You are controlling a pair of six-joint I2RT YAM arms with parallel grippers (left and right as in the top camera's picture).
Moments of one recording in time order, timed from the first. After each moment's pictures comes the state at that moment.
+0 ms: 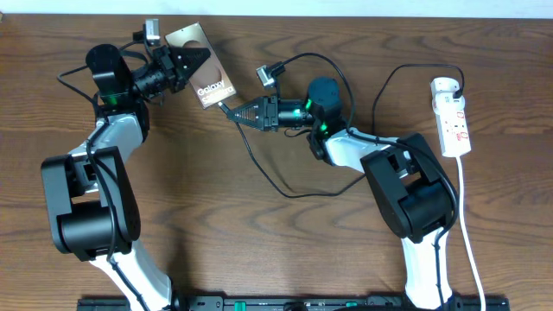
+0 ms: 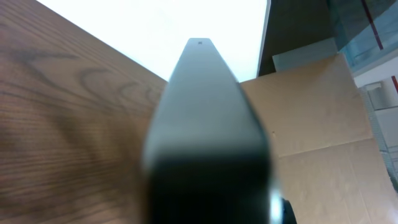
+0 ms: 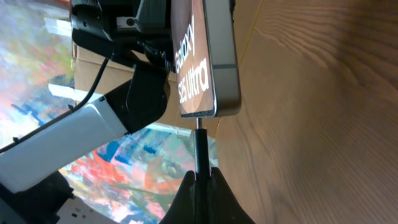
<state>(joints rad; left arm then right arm) 0.17 1.96 1.16 0.73 1.20 -1.17 0.51 2.19 1.23 1.05 -1.09 1.34</state>
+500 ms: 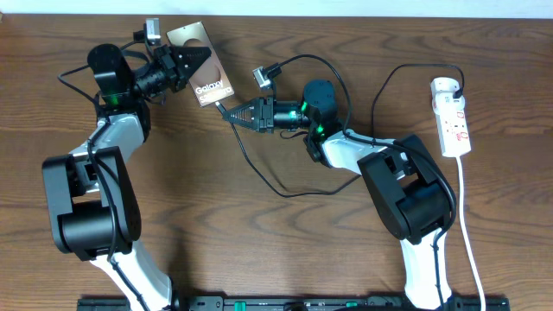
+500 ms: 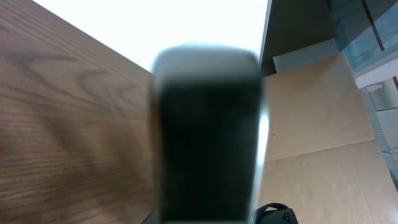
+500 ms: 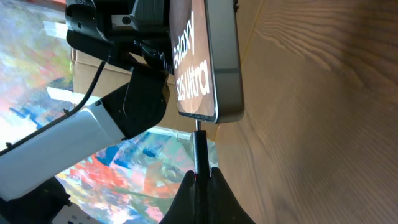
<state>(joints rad) 0.16 1.96 1.16 0.73 1.18 -1.17 0.53 2.19 1.23 1.05 -1.06 1.34</state>
